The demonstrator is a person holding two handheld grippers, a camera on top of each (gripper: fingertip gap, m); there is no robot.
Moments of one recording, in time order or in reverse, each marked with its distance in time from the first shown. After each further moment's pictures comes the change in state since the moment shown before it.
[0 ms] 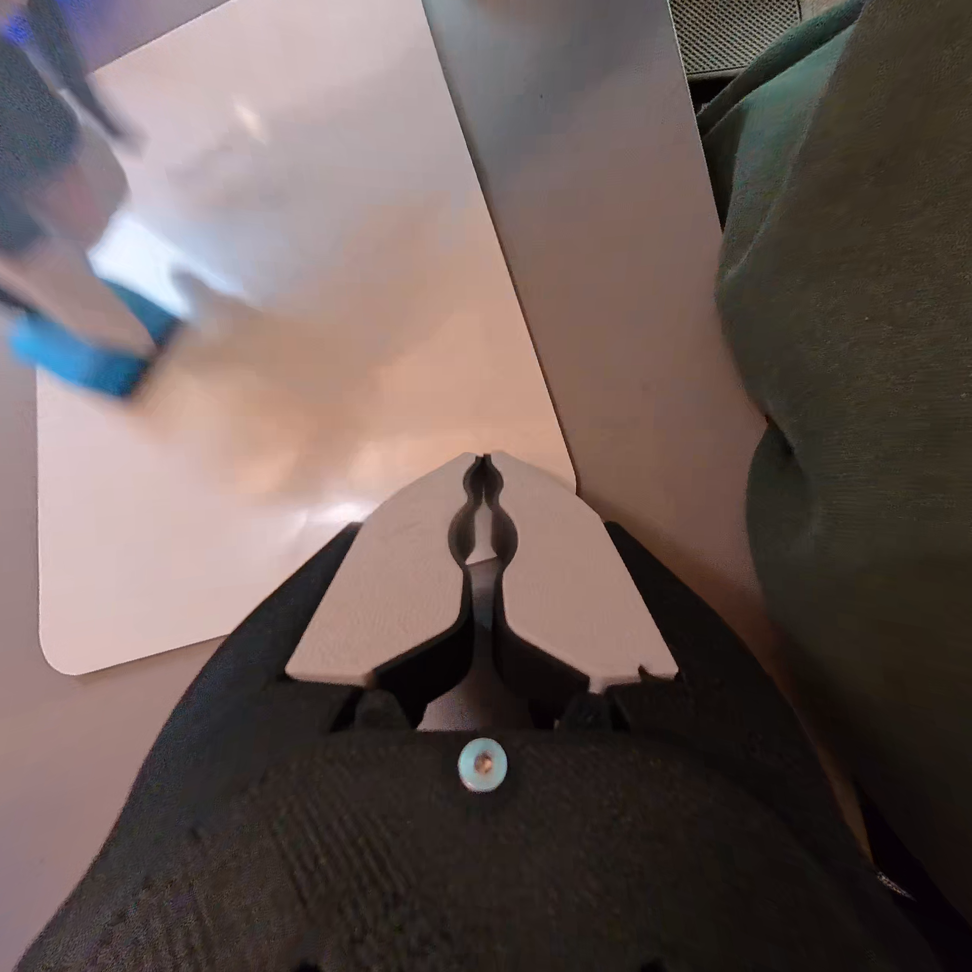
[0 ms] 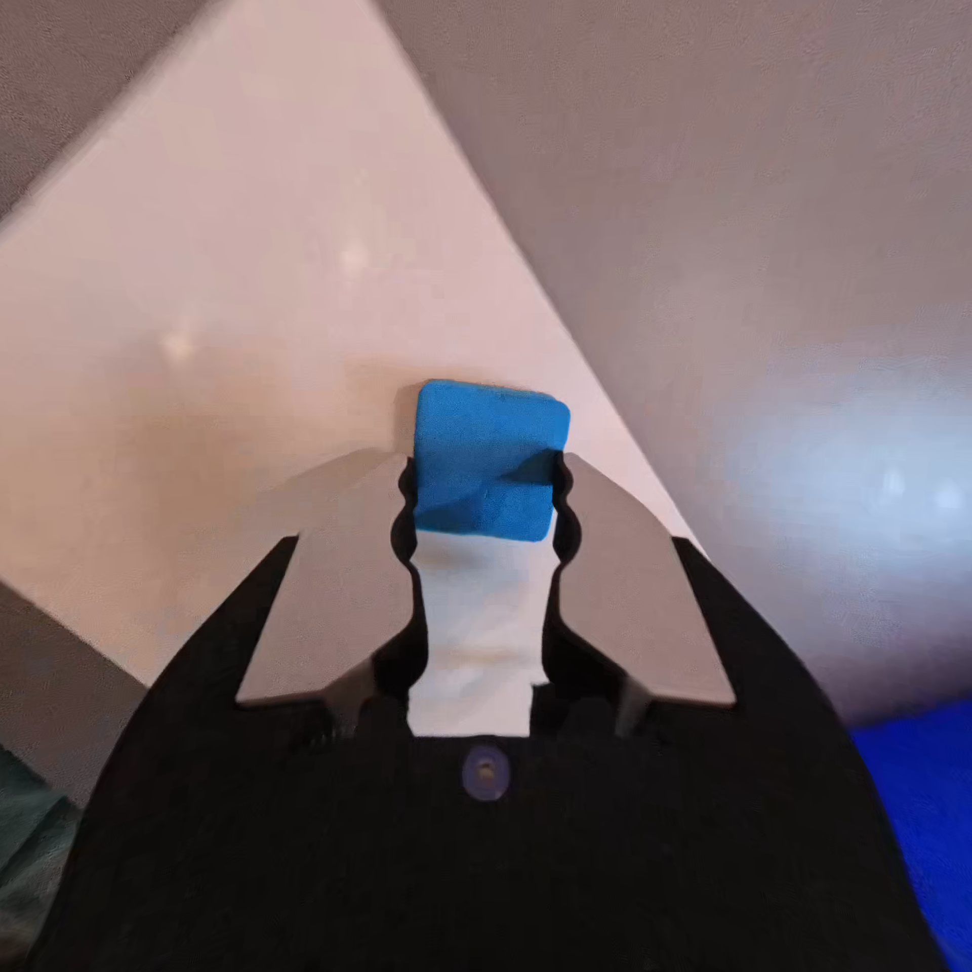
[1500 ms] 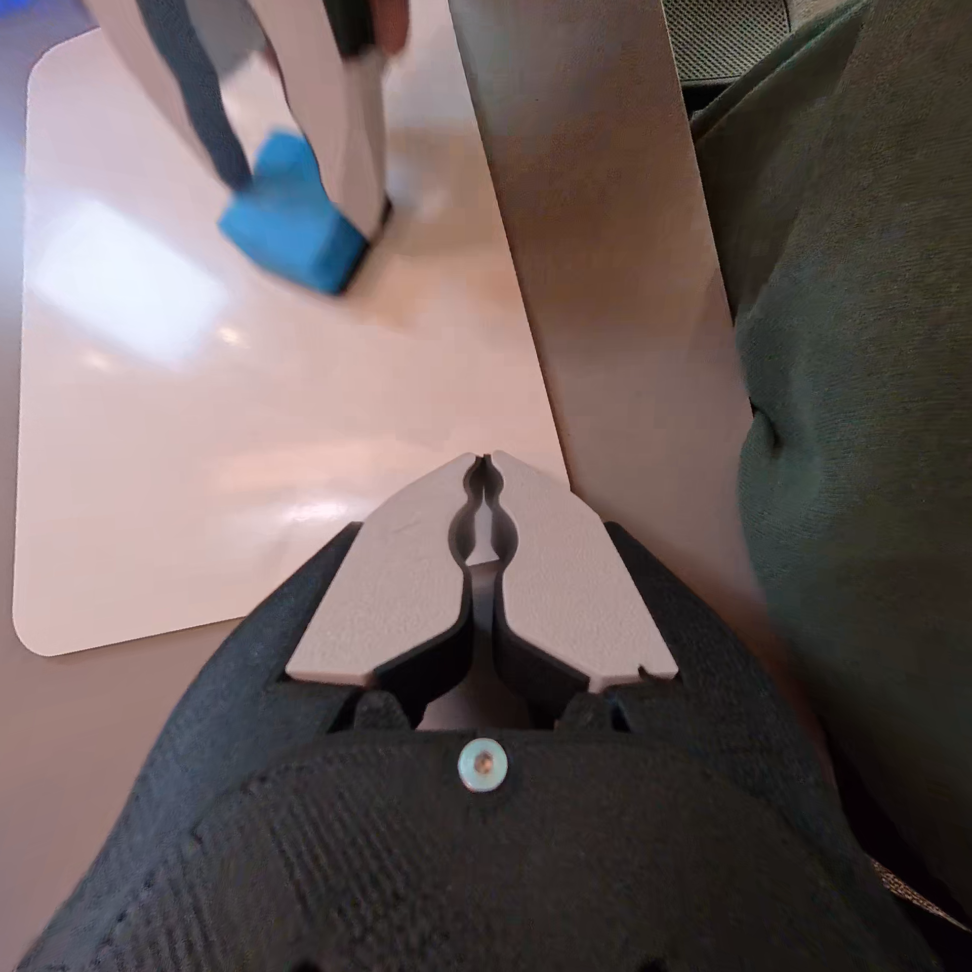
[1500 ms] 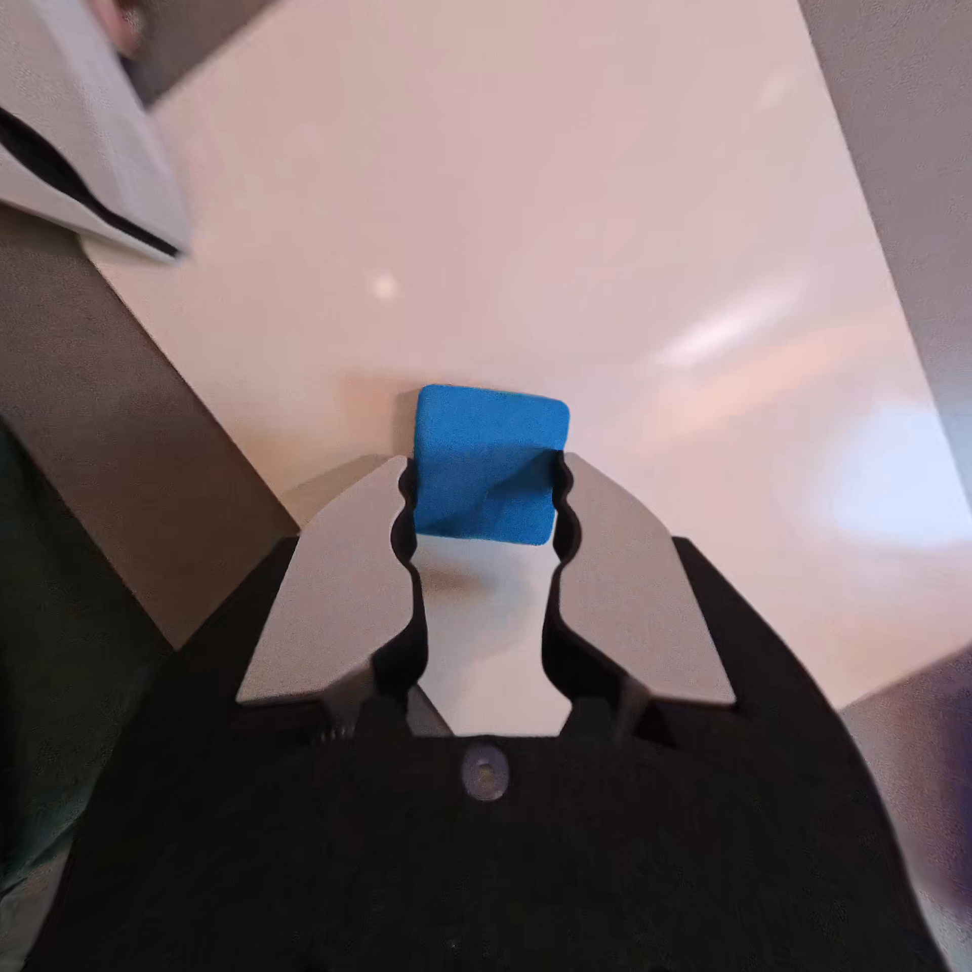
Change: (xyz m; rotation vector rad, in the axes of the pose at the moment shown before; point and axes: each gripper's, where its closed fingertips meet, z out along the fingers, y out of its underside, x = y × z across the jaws) left arm 0.002 -0.002 0.000 -0.007 0.028 -0.027; right arm -0.089 0.058 -0.018 0.098 -0.025 -0.024
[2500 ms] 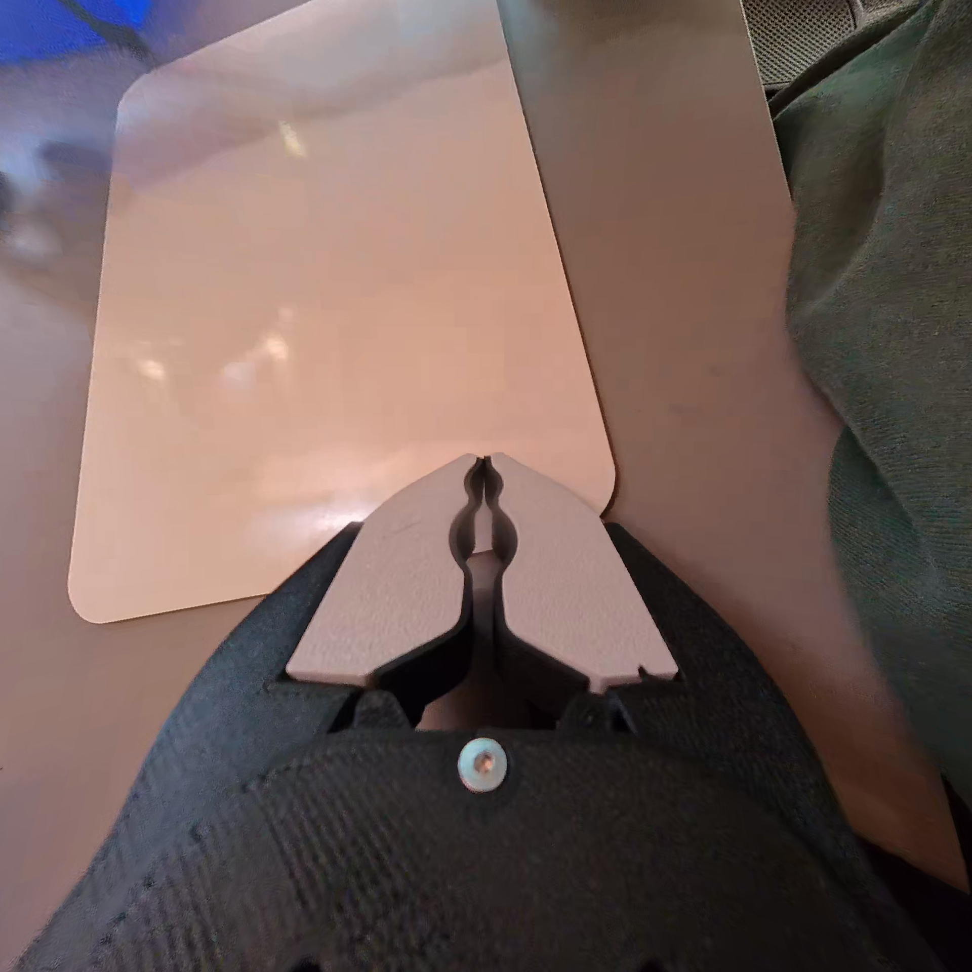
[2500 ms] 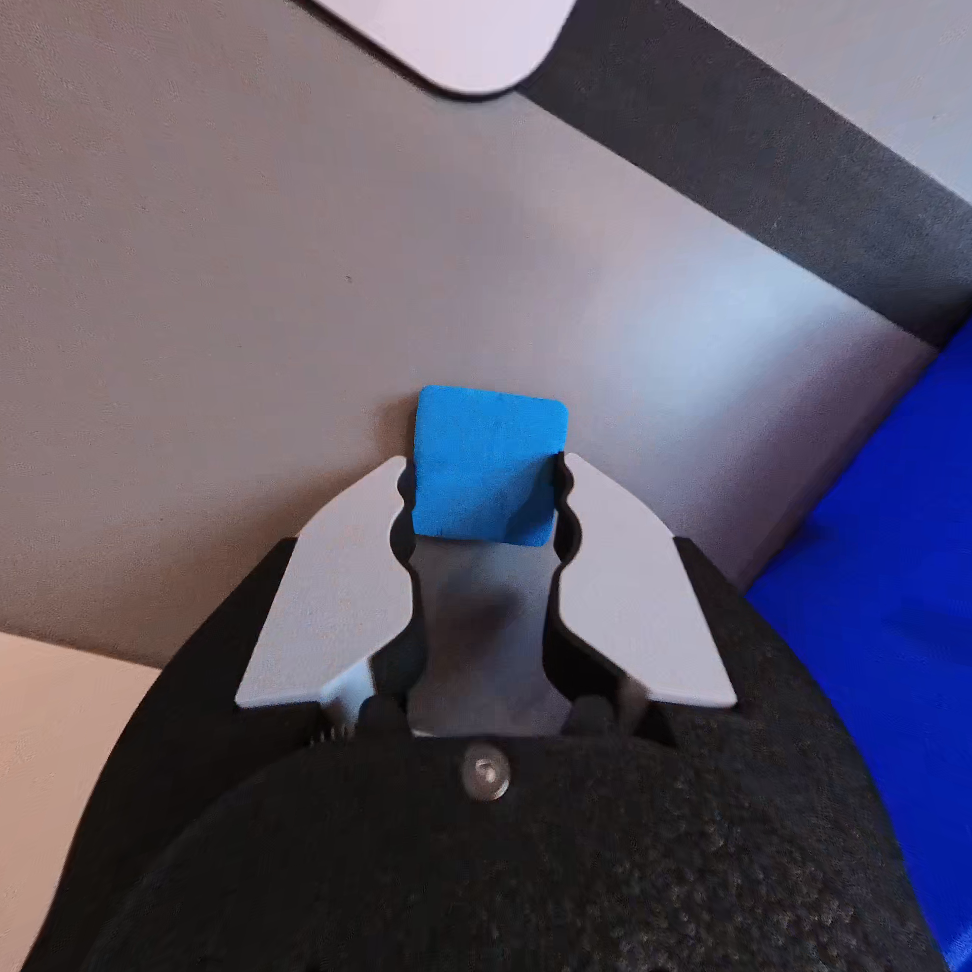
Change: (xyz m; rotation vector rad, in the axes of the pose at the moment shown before) left arm -0.024 0.009 -0.004 0.048 -0.078 -0.005; right arm 0.305 -0.031 0.020 0.005 0.301 0.599
